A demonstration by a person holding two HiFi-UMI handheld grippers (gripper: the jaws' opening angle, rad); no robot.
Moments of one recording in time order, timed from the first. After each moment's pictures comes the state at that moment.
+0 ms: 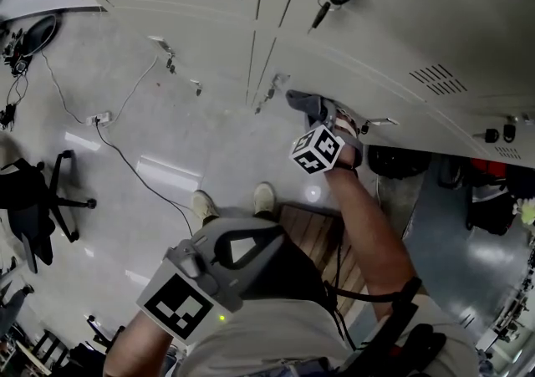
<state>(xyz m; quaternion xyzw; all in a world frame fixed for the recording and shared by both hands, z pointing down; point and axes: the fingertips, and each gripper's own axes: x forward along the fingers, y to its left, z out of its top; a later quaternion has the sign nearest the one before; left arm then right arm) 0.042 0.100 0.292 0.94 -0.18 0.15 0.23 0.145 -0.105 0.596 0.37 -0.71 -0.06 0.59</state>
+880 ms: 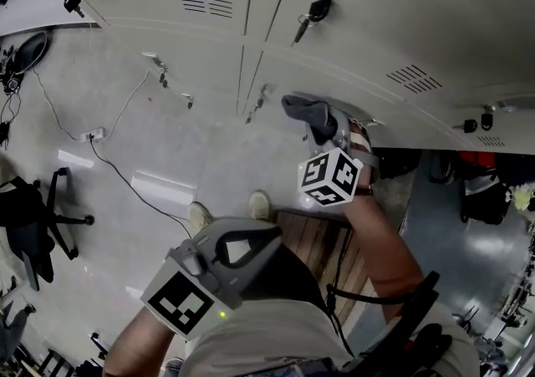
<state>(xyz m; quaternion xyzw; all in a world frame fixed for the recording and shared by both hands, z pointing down) 0.042 0.102 0.279 0.95 -0.15 0.13 0.22 0.133 -0.083 0.456 0.39 -0.73 -0.11 0.54</state>
